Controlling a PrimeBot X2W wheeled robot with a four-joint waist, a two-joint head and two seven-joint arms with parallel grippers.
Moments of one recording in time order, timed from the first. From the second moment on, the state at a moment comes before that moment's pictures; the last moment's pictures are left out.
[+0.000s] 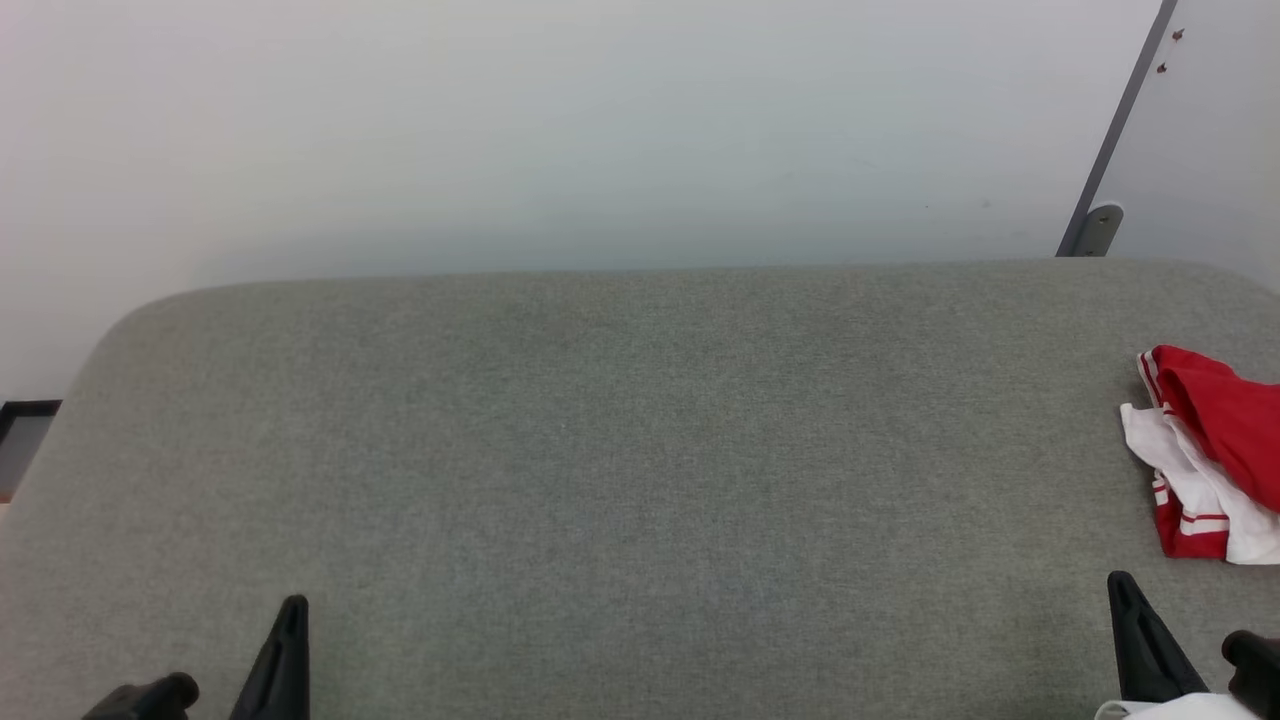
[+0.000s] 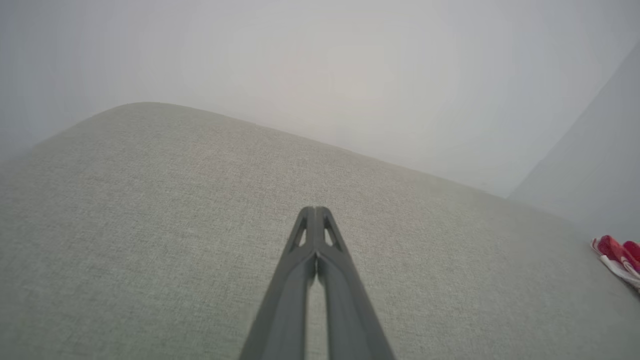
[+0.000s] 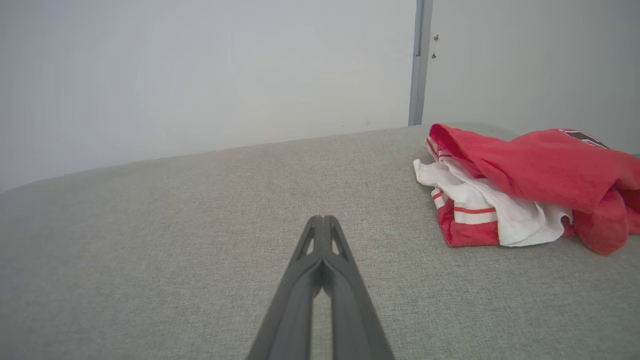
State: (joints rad) left arm 0.09 0.23 0.04 0.20 -0.51 -0.13 -0.22; right arm 0.03 -0.15 -0.06 0.27 0.27 0.13 -0.20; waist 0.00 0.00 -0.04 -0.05
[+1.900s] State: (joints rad) left arm -0.03 0.12 0.08 0.23 -1.19 -0.13 -0.01; right arm -0.05 -0.09 -0.09 0.25 1.10 0.13 -0.01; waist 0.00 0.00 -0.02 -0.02
